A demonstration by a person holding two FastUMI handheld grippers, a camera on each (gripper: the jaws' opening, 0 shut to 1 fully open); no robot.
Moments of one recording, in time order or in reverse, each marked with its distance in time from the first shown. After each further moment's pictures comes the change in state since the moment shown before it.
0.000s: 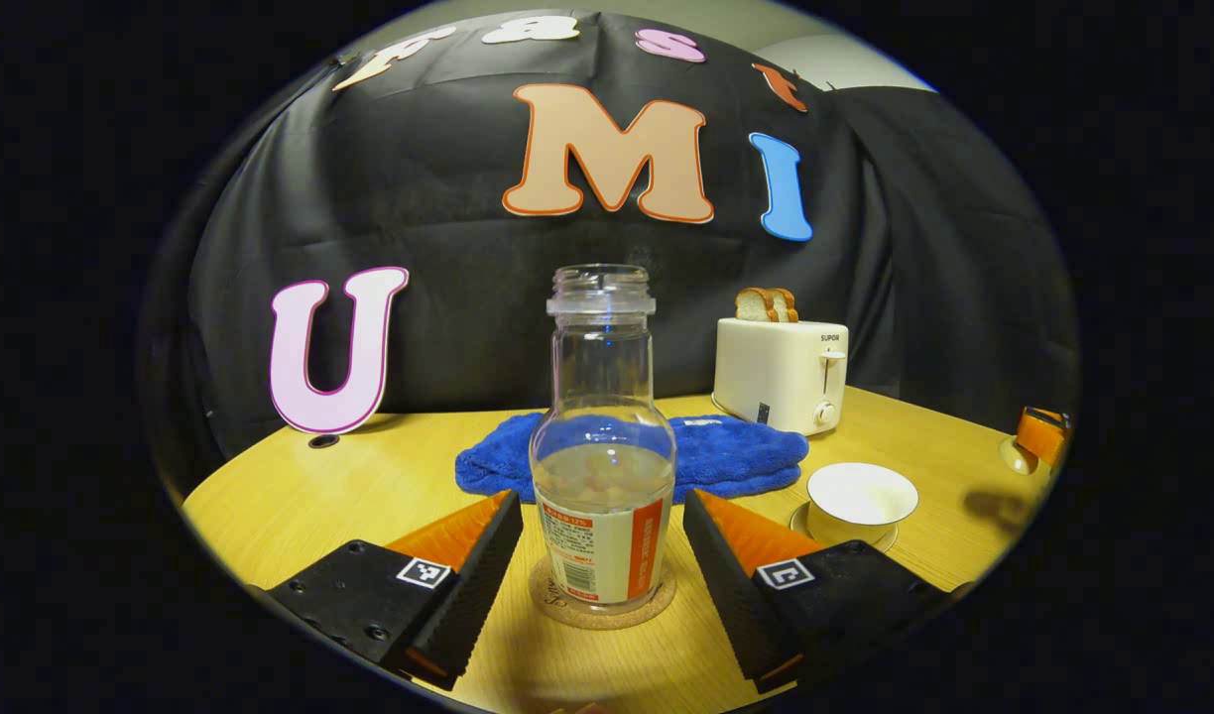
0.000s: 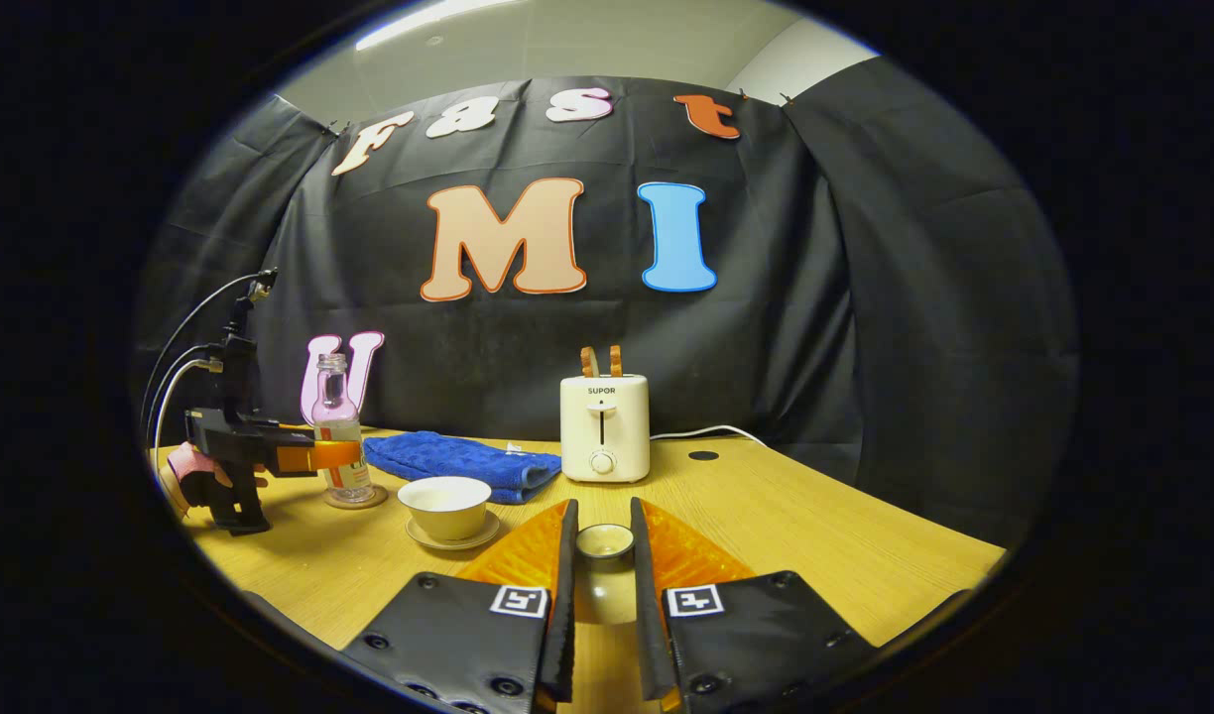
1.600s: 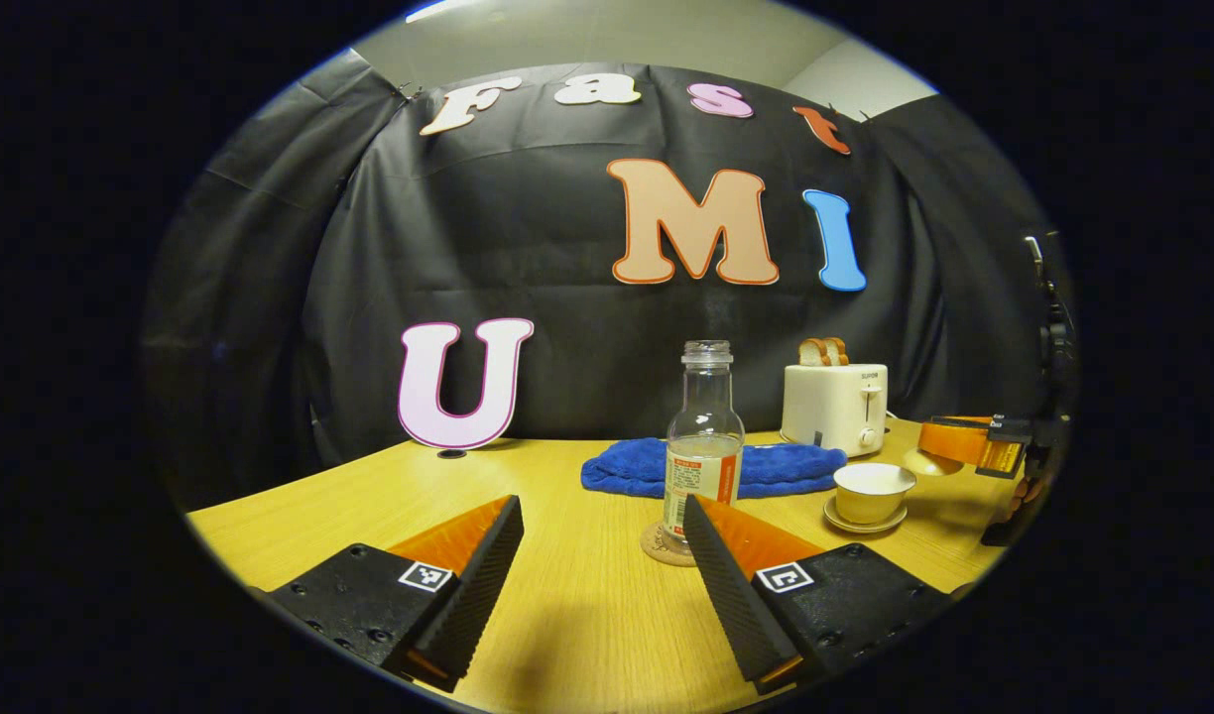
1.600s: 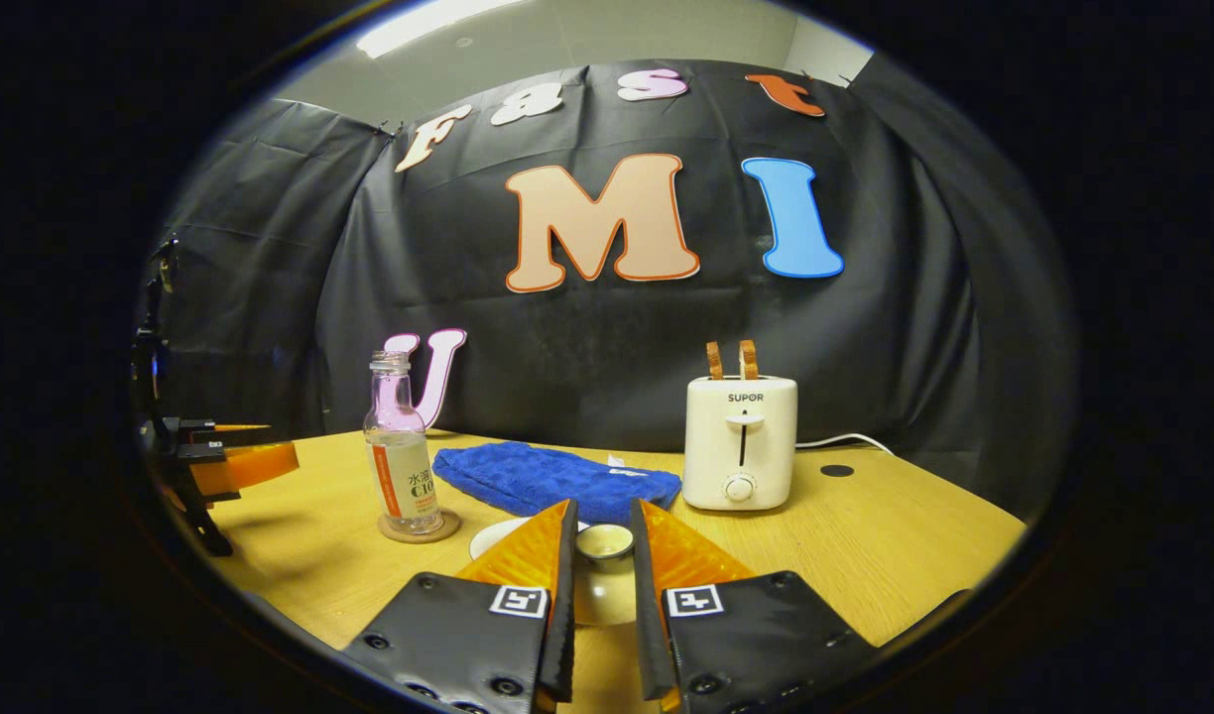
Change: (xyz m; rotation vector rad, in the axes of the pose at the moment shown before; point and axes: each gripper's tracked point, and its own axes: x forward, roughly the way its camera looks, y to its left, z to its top) left arm -0.121 0.054 0.006 -0.011 -0.145 0.270; right arm 0.094 0.116 -0.006 0.009 0.018 0.278
